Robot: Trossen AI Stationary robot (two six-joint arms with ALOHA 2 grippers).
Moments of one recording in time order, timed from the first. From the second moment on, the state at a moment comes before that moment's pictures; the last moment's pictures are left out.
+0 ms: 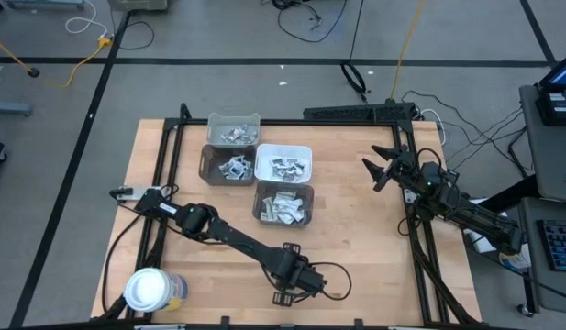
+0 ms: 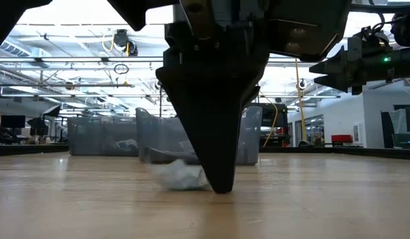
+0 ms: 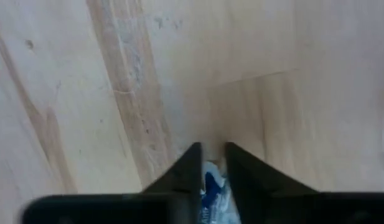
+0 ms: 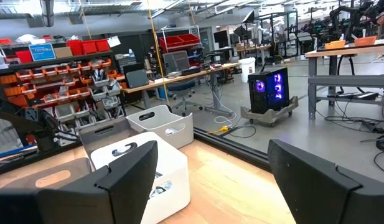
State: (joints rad) left arm -0.44 2.54 2.27 -1.19 0.05 -0.26; right arm -0.50 0.02 0.01 0.07 0.10 0.17
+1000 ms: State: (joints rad) left arm -0.41 2.50 2.27 -1.32 0.08 -0.38; right arm -0.50 0.02 0.01 0.07 0.10 0.17
